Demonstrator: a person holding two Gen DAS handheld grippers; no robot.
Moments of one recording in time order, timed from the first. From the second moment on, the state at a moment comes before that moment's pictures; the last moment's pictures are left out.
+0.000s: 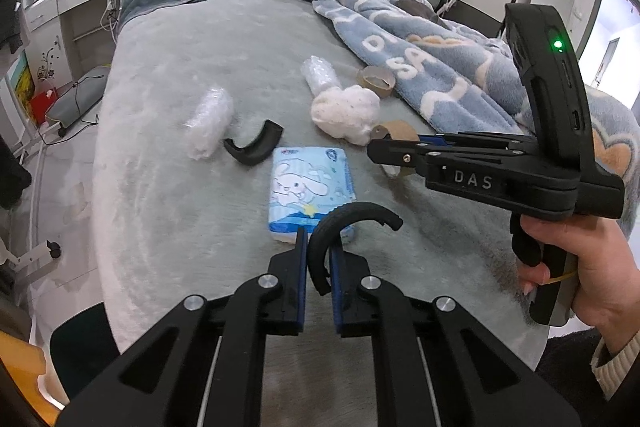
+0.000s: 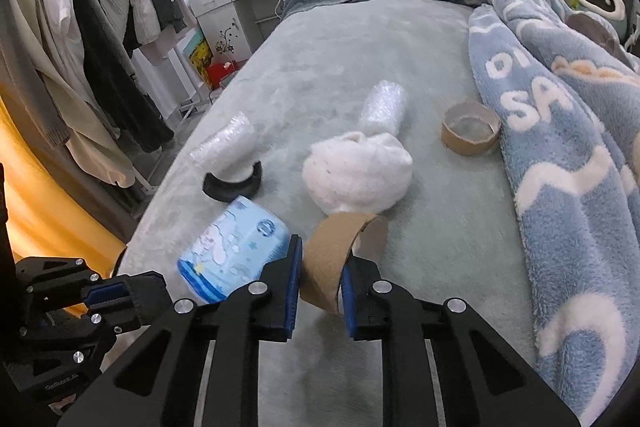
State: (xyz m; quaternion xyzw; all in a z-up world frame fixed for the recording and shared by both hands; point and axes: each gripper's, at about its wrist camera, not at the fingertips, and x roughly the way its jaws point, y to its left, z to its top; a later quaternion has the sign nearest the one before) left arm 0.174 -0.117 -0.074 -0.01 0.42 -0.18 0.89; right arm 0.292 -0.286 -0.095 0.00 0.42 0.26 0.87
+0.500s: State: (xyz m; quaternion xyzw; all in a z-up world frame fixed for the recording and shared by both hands) left arm 0.173 -0.069 -0.069 -0.03 0.42 -0.13 0.90; right arm 0.290 -0.251 -0.071 0.01 0.39 0.30 0.87
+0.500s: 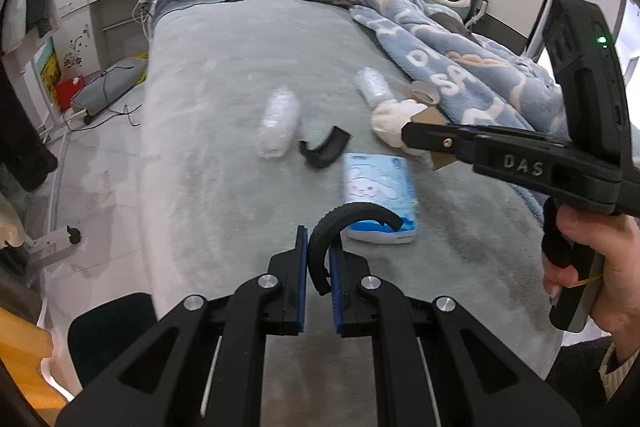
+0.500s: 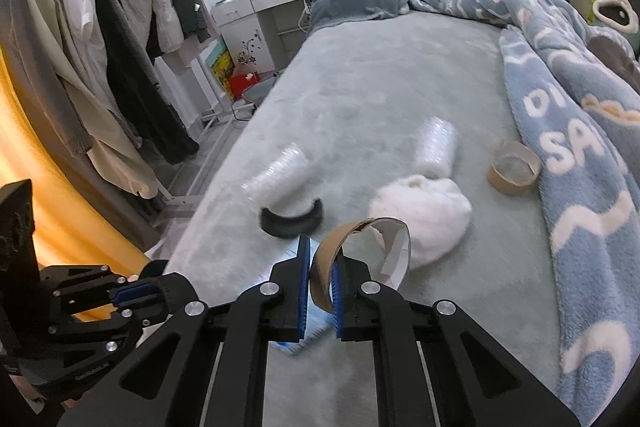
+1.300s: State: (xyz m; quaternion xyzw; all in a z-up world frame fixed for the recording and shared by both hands) left arm 0.164 0.032 -0.081 -0.05 0.45 -0.04 0.89; right arm 0.279 -0.144 -0.054 -0.01 0.38 0.37 0.85
